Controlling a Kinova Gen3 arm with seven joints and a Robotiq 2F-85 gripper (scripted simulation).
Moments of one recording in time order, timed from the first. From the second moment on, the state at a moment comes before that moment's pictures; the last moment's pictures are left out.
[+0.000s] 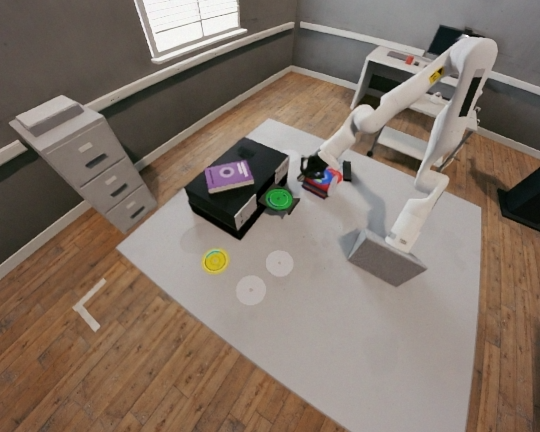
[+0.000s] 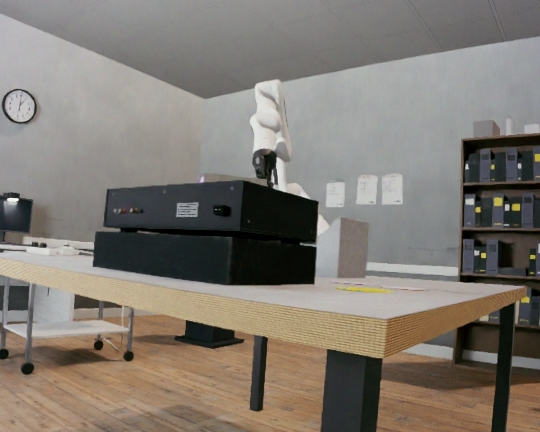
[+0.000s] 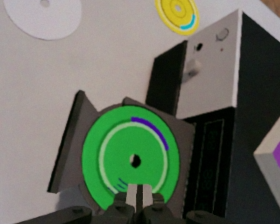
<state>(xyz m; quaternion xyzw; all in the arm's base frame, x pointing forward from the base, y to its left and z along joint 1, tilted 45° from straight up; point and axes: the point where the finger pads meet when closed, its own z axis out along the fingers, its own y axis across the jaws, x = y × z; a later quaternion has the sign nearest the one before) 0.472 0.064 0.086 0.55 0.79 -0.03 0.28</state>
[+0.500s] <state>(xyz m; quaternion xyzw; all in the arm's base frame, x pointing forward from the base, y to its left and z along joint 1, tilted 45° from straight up) 0.465 0.066 0.079 0.64 0.71 0.02 0.31</state>
